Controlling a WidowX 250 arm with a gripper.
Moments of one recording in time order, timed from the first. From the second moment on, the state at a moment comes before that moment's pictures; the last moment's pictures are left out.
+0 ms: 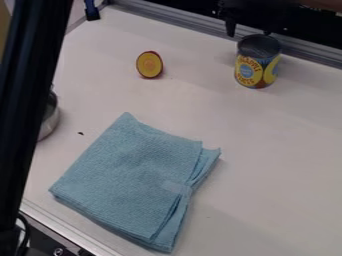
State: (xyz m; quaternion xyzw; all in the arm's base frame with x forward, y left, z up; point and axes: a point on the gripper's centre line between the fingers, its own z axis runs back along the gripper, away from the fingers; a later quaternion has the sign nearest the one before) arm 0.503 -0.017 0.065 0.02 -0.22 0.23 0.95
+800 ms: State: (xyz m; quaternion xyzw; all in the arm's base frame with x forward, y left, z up) arm 0.468 -0.050 0.041 0.01 -0.12 0.20 0.97
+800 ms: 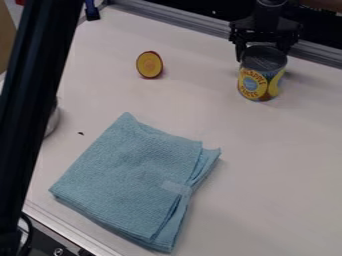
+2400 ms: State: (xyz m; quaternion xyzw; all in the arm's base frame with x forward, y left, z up) arm 0.313 -0.118 0.032 -0.02 -0.03 -0.03 1.00
